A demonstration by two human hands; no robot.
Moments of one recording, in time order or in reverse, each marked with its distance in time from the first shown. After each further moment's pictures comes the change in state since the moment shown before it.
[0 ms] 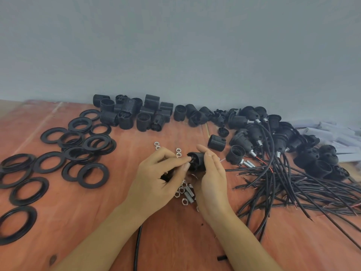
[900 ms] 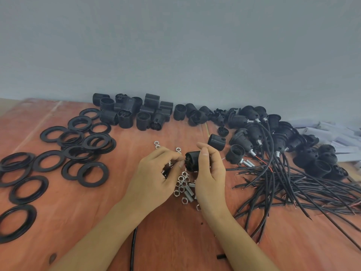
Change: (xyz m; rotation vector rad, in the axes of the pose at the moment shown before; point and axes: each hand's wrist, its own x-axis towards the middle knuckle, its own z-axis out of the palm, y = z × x) left_hand 0.001 -0.007 0.000 0.104 -0.098 -0.143; right_hand -0.001 0.003 -0.001 -0.296 0.000 -0.306
